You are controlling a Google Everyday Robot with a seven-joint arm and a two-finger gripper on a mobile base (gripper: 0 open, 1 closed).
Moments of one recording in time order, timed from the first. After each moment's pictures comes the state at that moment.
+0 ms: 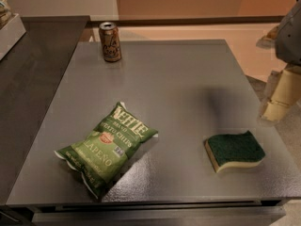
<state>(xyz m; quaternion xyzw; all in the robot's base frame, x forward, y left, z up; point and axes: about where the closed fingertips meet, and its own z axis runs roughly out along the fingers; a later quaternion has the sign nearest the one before) 0.438 -0.217 0.976 -0.60 0.78 -0.03 0.16</state>
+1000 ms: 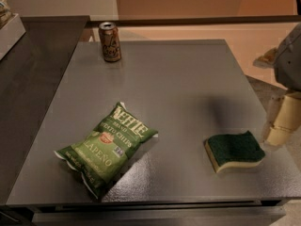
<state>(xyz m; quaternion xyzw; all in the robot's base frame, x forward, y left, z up) 0.408 -0.212 0.950 -0.62 0.77 -0.02 0.14</state>
